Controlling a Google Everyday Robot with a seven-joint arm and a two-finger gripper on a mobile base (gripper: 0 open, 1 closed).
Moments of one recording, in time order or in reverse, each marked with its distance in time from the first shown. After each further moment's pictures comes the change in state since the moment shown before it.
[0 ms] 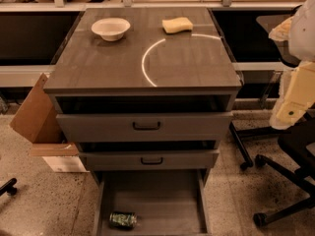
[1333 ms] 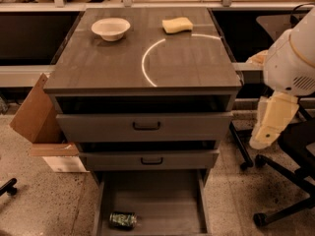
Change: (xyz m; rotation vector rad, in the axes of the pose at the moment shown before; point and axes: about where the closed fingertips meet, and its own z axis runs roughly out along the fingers) arm -0.006 0.018 0.060 -0.071 -0.061 -0.047
